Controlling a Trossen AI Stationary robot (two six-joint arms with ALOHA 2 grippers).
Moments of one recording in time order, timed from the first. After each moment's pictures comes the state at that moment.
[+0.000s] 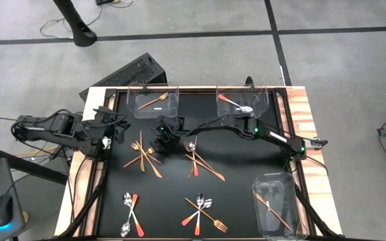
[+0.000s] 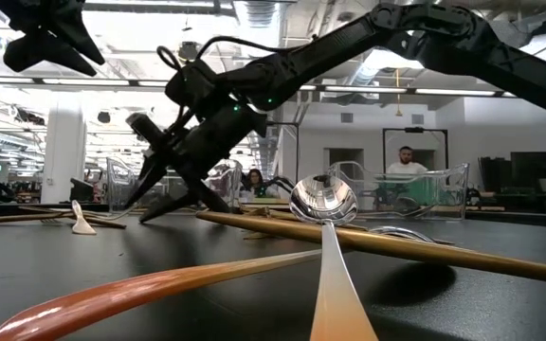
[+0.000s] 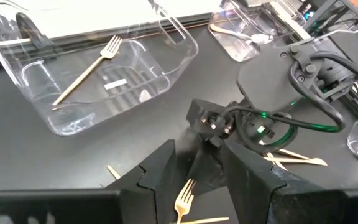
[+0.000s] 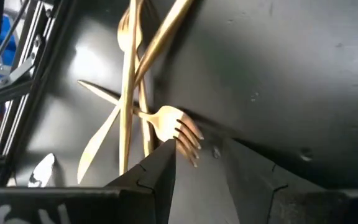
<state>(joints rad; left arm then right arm) -0.14 0.55 0.82 -1.07 -0.61 -1.01 -0.13 2.59 2.16 -0.35 -0.33 0.81</state>
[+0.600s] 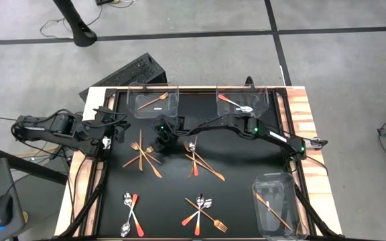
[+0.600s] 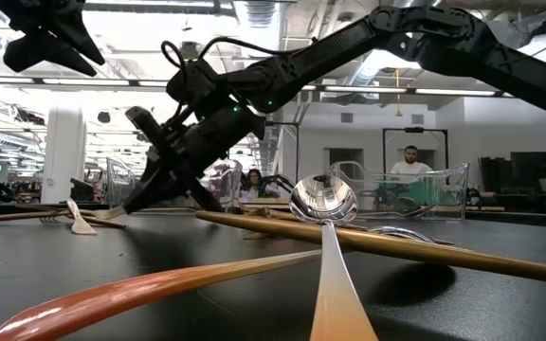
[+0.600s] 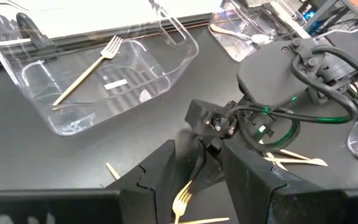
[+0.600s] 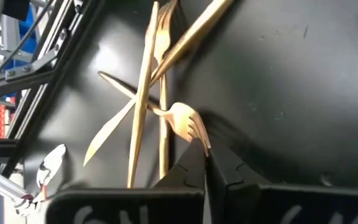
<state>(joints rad) -0.14 0.55 0.82 -1.06 -0.61 -1.01 -0.15 2.59 2.16 -0.30 -0.36 0.72</state>
